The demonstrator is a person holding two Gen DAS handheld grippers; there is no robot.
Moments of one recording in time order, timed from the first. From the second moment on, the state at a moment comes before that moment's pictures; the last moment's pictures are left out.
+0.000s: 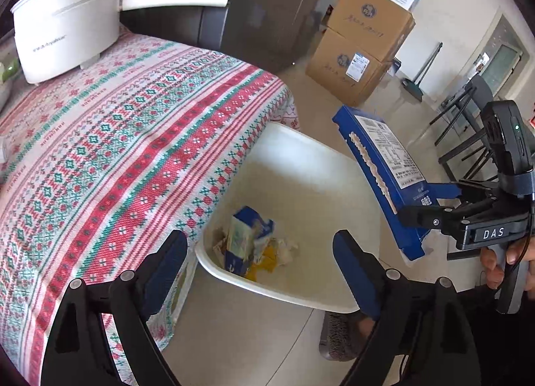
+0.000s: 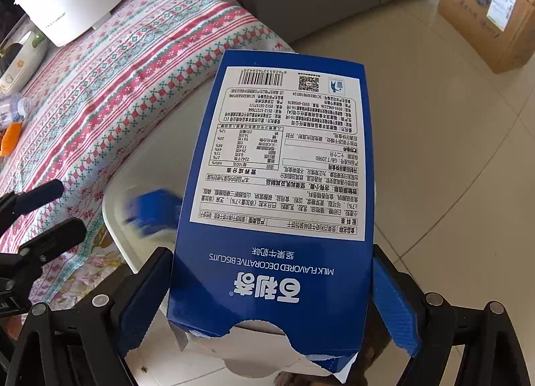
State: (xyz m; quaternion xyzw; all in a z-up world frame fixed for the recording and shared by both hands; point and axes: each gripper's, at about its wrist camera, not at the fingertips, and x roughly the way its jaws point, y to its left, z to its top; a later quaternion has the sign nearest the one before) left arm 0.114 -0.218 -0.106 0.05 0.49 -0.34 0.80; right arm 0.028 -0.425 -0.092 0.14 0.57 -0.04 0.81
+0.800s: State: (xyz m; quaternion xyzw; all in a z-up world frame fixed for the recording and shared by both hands) left arm 0.113 -0.116 -0.076 0.07 0.48 -0.26 0.83; right arm 0.058 -0.398 -0.116 0.10 0.62 -0.03 0.78
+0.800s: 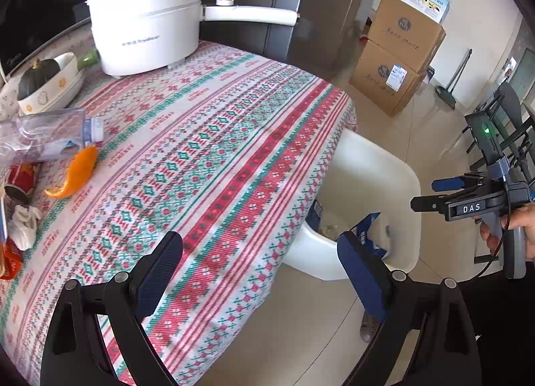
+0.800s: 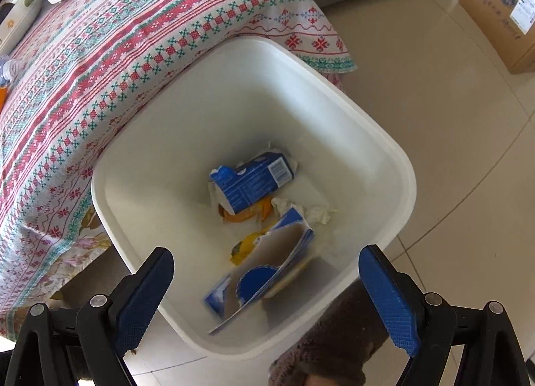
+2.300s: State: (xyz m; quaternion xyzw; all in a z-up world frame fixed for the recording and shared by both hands) left arm 0.142 0.159 -0.098 -0.09 0.42 0.05 0.90; right arm 0.153 -0.215 -0.066 0.12 0.57 0.08 0.81
